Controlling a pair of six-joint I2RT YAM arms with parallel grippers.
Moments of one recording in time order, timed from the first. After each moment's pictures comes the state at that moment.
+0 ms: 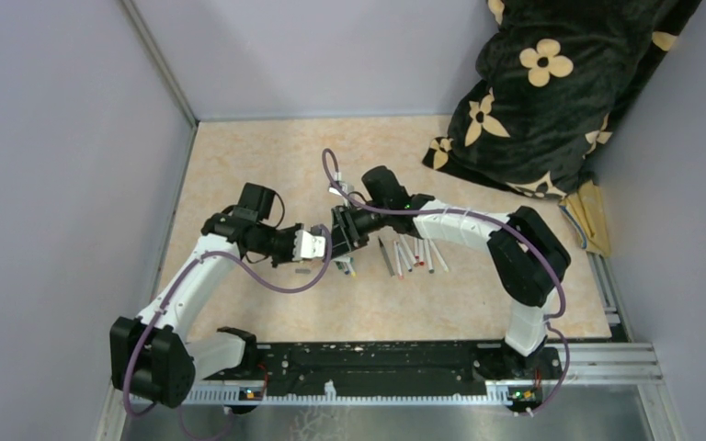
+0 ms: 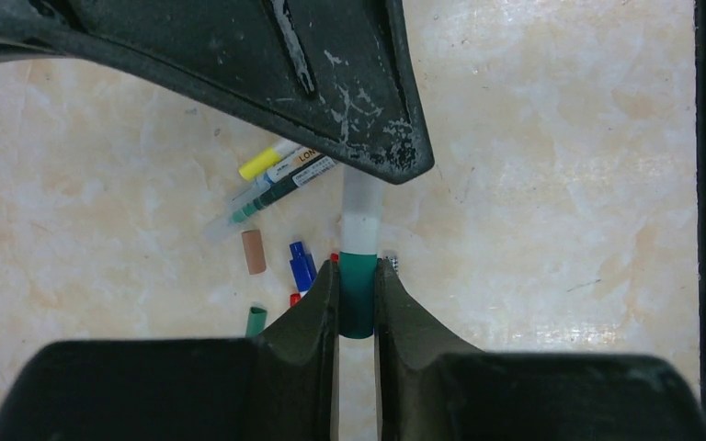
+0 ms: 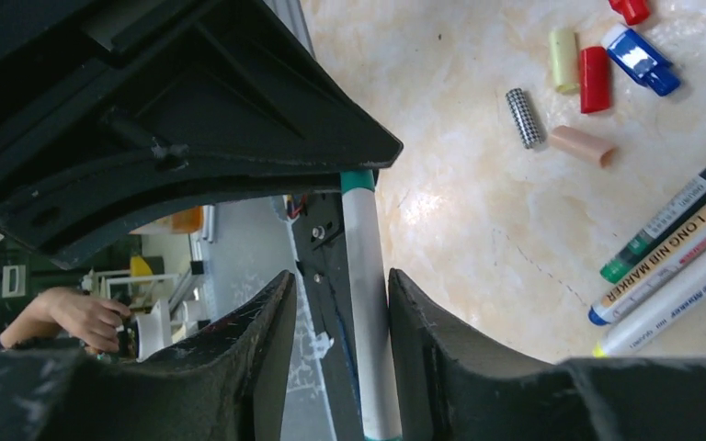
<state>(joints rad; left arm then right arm) -0.30 1.16 0.88 -0.86 0.67 1.33 0.80 1.83 1.24 -0.06 -0.87 0.53</state>
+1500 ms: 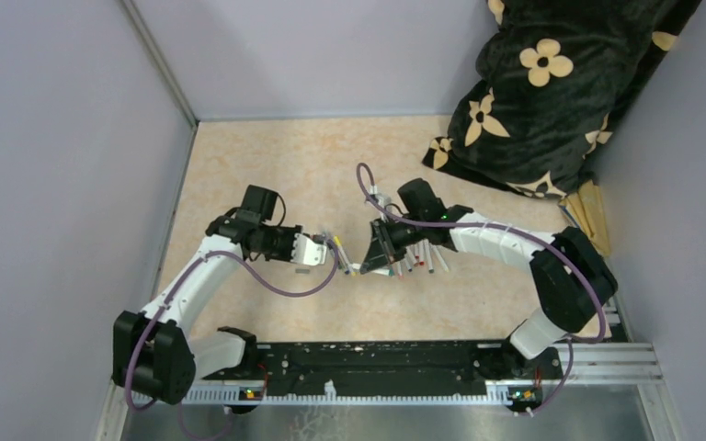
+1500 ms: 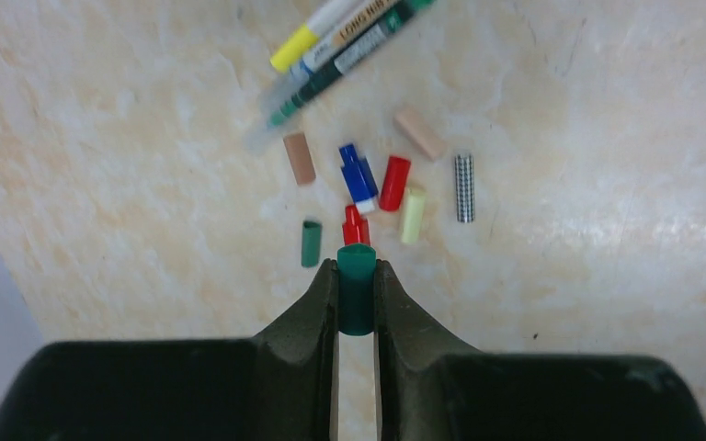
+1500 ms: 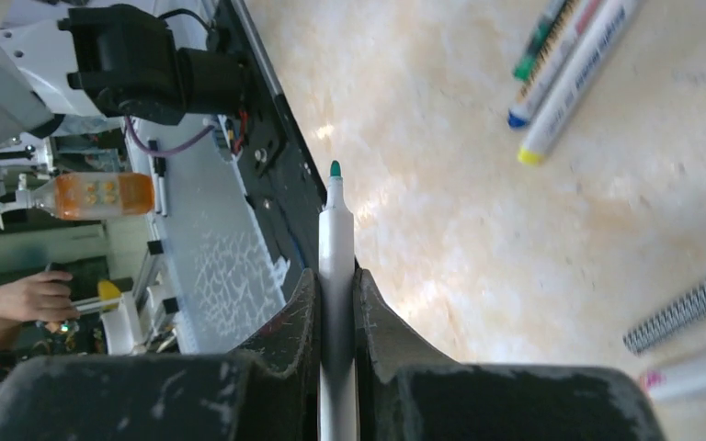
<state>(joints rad) -0.31 1.17 0.83 -0.75 0.44 1.47 0.72 1.60 0.99 -0.16 -0.80 0.40</state>
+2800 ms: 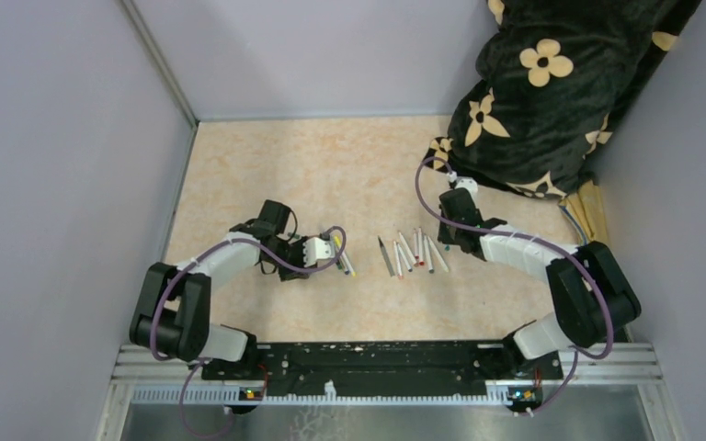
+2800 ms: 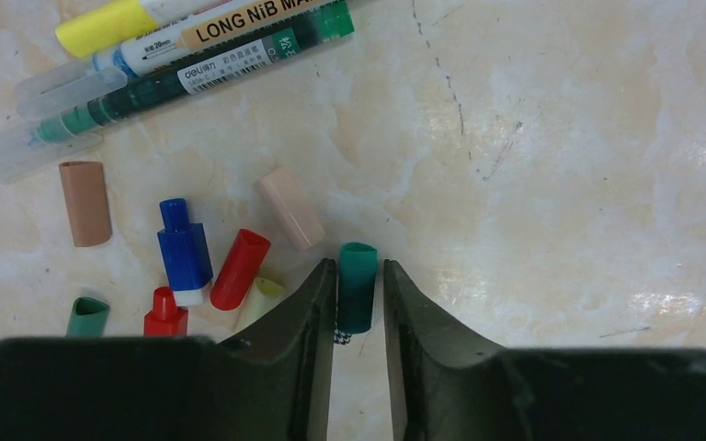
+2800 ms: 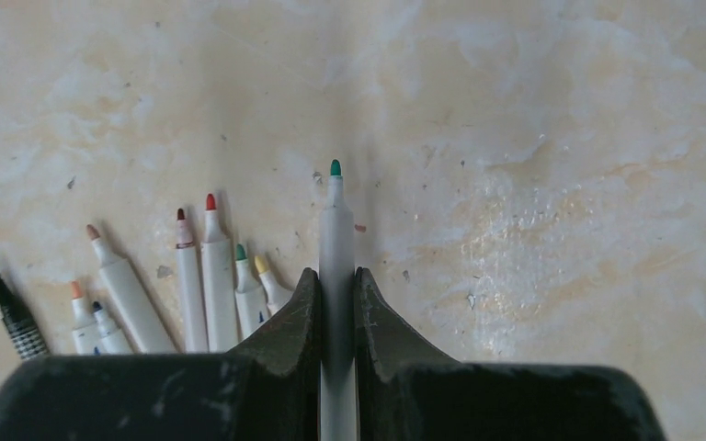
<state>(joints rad) -0.31 1.40 0.67 -0.54 0.50 1.11 0.48 1.44 0.73 -0.13 0.28 0.46</state>
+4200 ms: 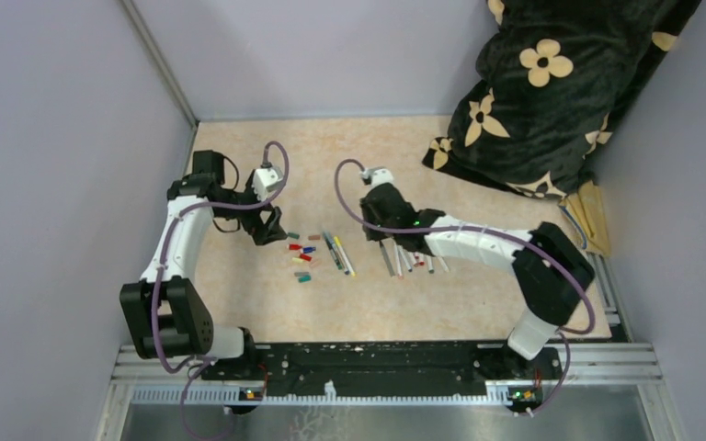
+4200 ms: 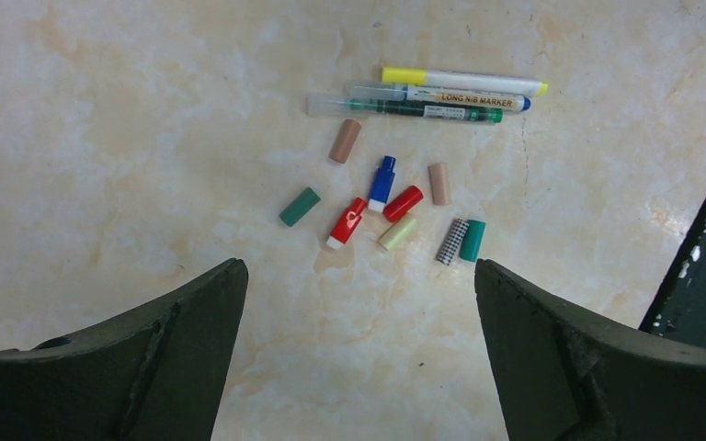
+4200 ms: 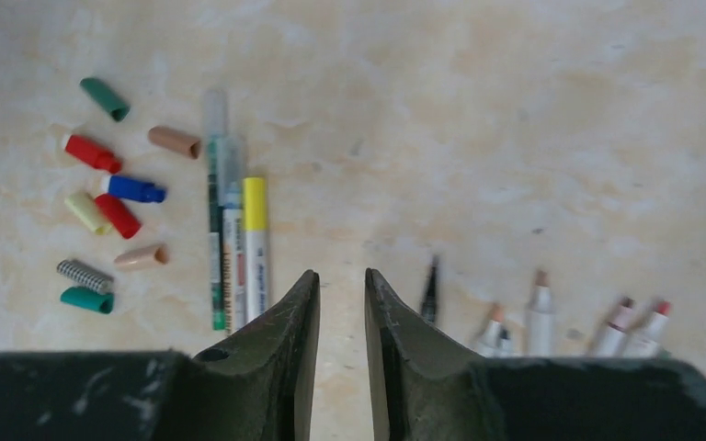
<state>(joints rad) 0.07 1.38 1.14 -0.92 0.77 0.98 0.84 1.62 1.05 -0.11 0.25 0.41</state>
